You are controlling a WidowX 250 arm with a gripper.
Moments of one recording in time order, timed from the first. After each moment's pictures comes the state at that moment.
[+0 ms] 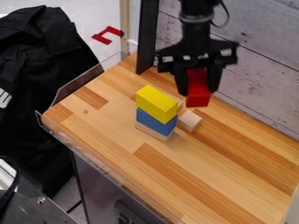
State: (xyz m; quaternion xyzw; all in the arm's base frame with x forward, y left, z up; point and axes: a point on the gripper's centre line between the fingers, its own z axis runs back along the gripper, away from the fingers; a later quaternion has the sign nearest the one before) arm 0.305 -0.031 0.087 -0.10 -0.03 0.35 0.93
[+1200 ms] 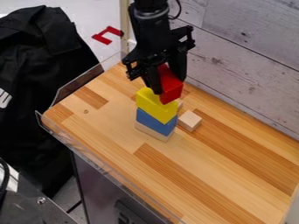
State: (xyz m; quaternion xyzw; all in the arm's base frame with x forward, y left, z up) arm 0.288 0.009 0.083 -0.13 -0.03 0.57 0.81
